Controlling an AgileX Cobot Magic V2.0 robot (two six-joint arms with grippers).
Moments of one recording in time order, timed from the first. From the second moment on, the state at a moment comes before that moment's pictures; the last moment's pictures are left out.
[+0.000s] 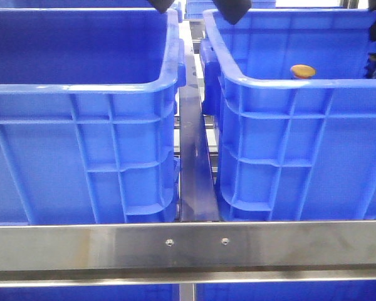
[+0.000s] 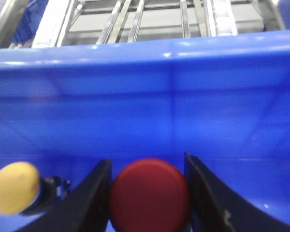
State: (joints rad) left arm -0.80 1.53 -1.43 -0.03 0.80 0.20; right arm -0.17 1.70 -1.17 1.40 0.21 -1.39
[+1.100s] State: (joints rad) left arm -0.80 1.53 -1.43 -0.03 0.80 0.20; right arm -0.17 1.90 -1.29 1.41 0.28 -1.39
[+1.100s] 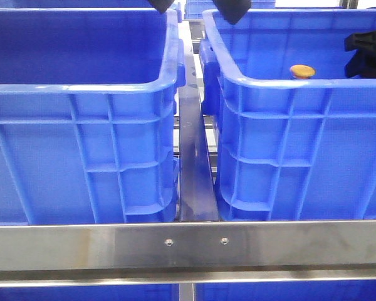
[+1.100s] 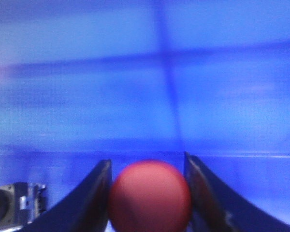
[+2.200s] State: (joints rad) left arm -0.80 1.53 -1.43 -0.03 0.80 0.20; right arm -0.17 1.22 -0.84 1.37 0.34 -1.39
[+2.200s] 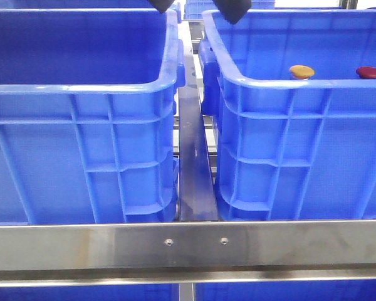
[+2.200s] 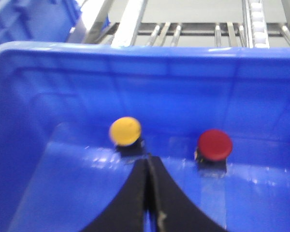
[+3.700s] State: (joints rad) left arm -0.80 1.10 -0.98 -0.10 0.42 0.20; right arm -0.17 0.50 -0.42 1.36 0.36 -1.39
